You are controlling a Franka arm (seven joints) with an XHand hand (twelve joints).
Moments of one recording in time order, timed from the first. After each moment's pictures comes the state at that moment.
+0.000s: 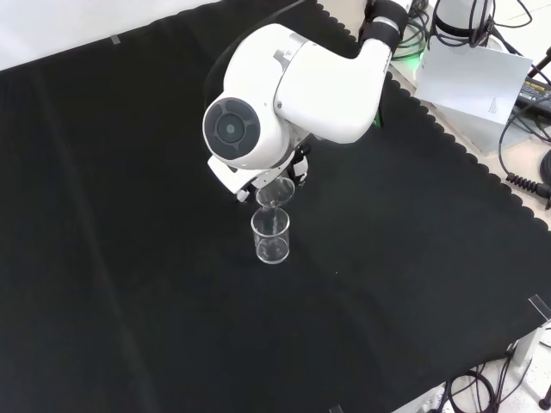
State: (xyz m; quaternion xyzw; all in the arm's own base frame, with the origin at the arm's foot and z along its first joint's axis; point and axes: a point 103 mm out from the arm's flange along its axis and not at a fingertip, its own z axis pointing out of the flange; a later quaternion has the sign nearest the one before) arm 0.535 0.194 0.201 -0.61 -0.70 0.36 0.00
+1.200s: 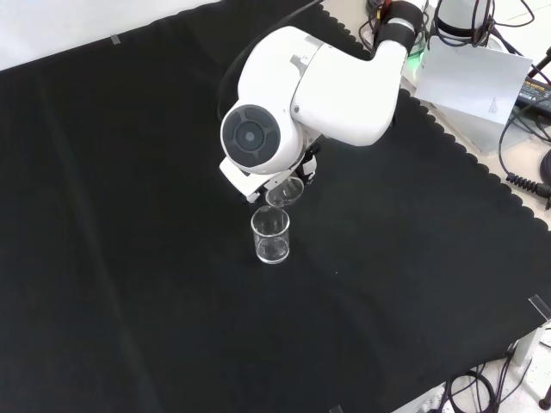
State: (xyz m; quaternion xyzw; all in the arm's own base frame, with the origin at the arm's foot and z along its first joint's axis) arm 0.525 0.202 0.206 -0.59 -0.71 0.37 -0.01
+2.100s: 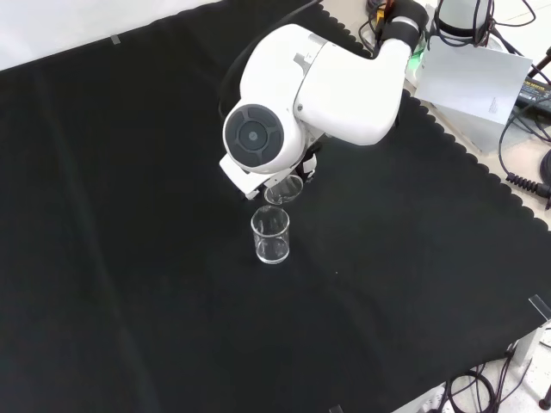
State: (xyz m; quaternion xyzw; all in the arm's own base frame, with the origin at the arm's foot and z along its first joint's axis) arm 0.525 0.204 0.213 -0.60 -0.70 0.38 -0.02
